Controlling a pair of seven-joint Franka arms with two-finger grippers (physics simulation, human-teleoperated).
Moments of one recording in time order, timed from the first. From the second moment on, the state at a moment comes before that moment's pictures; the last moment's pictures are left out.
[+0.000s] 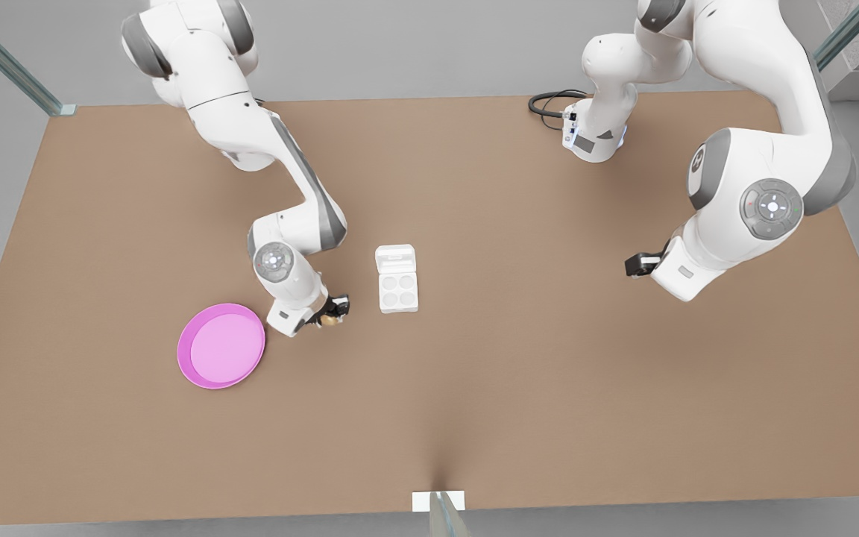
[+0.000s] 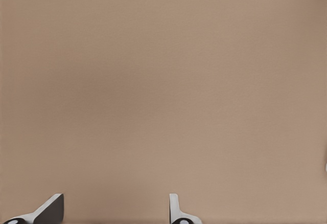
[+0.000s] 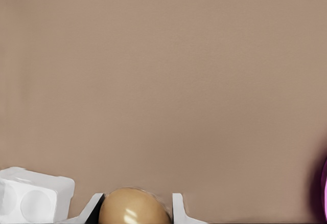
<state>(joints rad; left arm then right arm) -0.08 0.29 -0.15 -1.33 0.09 1.45 -0.24 0.70 0.45 -0.26 -1.83 0.26 2.32 0.11</state>
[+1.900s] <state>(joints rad) -0.44 0.60 -0.62 -1.79 0.44 2.15 -0.80 -0.10 0.14 0.06 -1.47 0.01 1.54 0.10</state>
